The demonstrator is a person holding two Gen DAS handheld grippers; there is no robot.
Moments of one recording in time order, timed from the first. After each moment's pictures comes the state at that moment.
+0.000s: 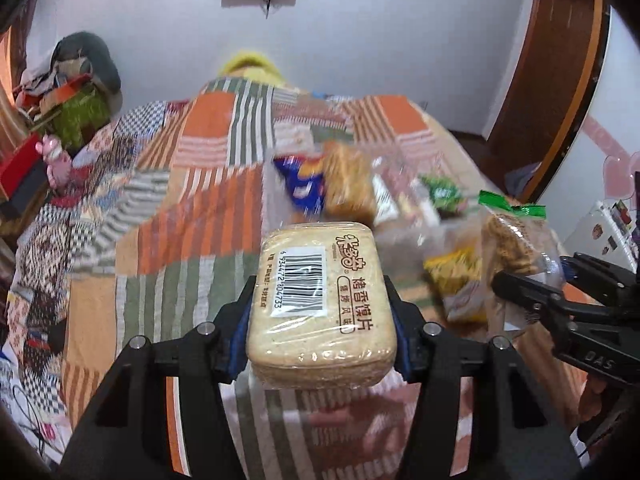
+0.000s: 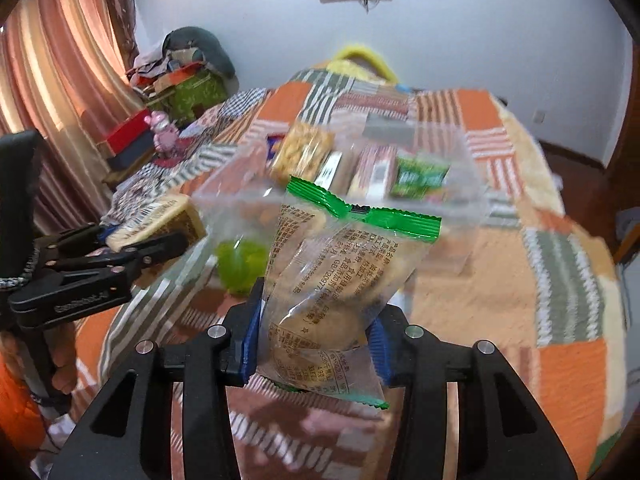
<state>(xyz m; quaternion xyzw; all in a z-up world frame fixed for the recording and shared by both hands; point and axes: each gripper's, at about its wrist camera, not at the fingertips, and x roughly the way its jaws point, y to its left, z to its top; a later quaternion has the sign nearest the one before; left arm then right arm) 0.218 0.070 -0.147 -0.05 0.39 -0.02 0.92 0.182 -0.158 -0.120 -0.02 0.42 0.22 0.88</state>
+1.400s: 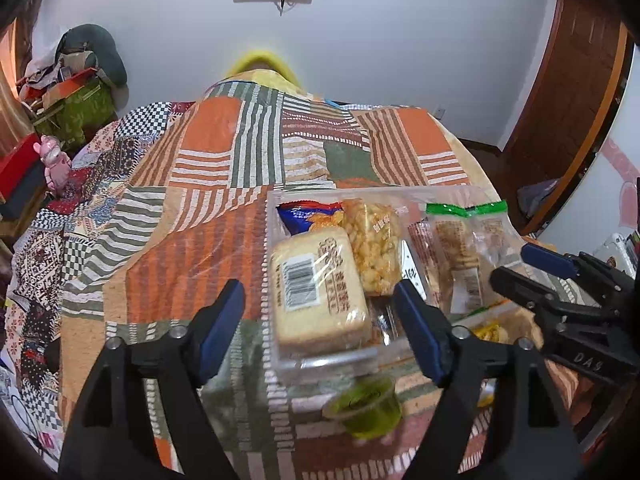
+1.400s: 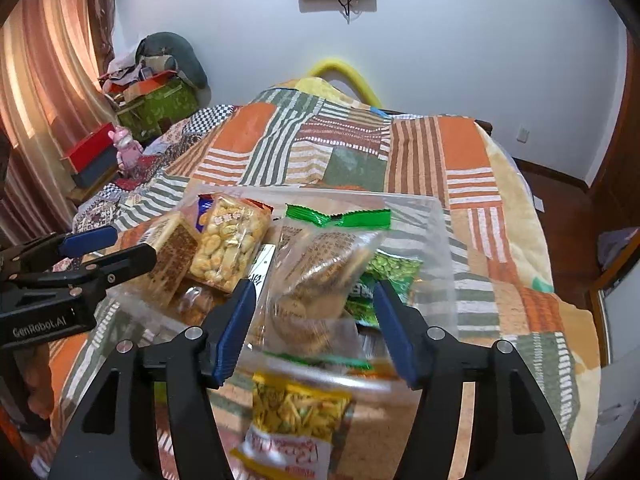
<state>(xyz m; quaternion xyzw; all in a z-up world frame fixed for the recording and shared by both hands) 0.288 0.082 -0.146 -0.06 0.41 0.00 0.91 0.252 -0.167 -0.115 -0.03 0.42 0.20 0.89</state>
